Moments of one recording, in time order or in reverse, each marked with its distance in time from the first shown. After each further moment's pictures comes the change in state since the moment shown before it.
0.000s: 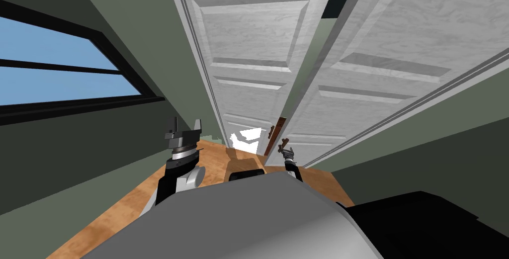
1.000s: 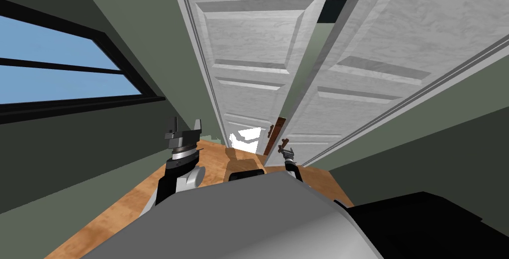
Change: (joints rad) arm -0.017 0.002 0.003 0.037 0.001 -0.001 -0.005
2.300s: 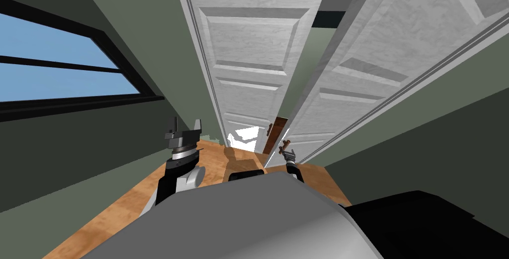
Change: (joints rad) arm 0.034 -0.008 0.002 -0.008 0.001 -0.012 -0.001
